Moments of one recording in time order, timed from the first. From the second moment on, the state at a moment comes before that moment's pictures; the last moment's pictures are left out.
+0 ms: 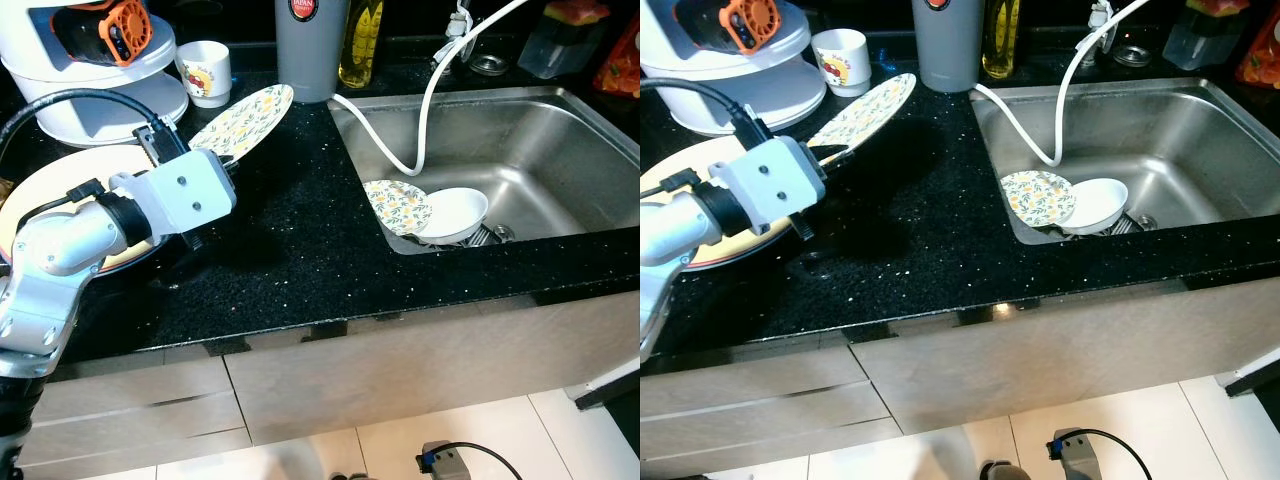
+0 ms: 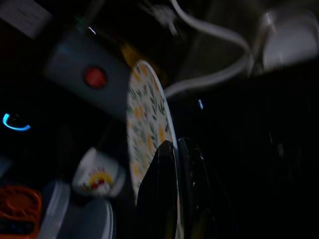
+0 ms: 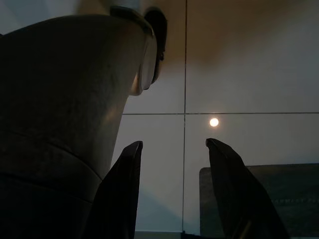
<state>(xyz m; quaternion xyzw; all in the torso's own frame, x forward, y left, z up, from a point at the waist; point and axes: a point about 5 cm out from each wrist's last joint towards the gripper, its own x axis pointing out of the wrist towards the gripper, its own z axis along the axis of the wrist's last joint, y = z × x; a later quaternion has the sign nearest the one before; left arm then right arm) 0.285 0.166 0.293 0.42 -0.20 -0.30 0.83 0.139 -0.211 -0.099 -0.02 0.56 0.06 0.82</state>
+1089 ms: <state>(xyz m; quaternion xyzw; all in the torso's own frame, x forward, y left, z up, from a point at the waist) 0.265 0.139 0.345 0.14 -0.31 -0.40 0.85 0.189 -0.219 -0.013 0.42 0.22 0.41 0.78</state>
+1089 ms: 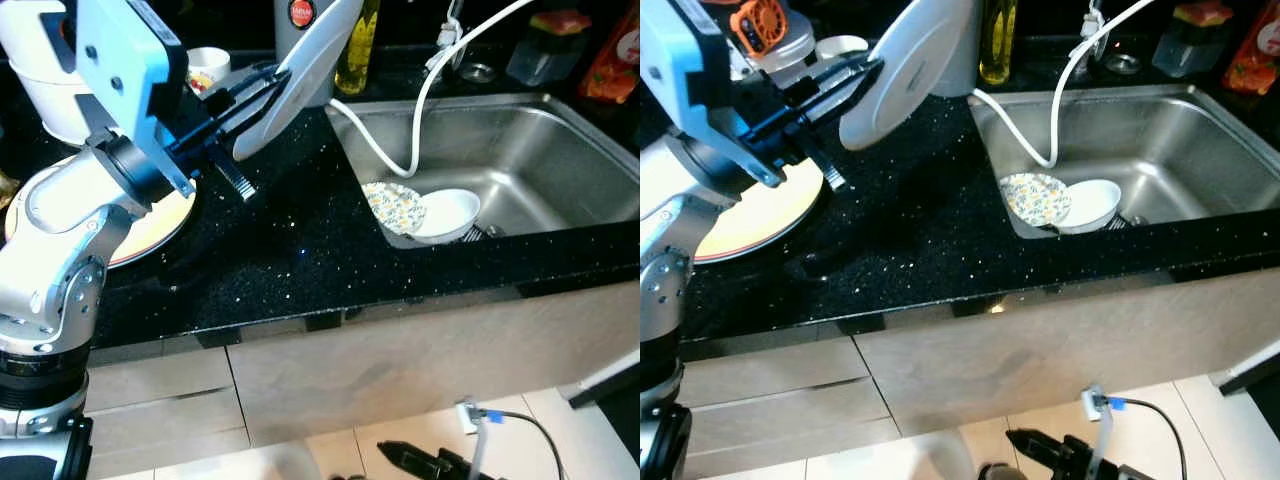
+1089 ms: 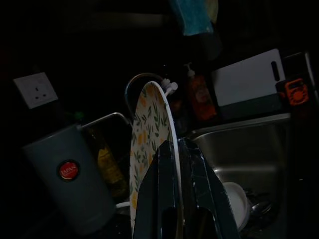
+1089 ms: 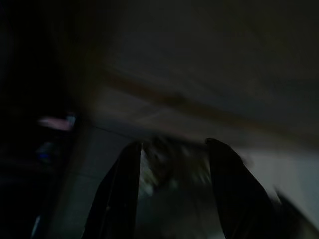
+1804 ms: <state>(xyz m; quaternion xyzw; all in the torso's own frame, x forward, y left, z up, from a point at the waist) 0.262 0.134 0.350 0.07 -0.31 -0.44 0.84 0.218 -0.157 0.145 0.37 -0.04 0.71 0.60</state>
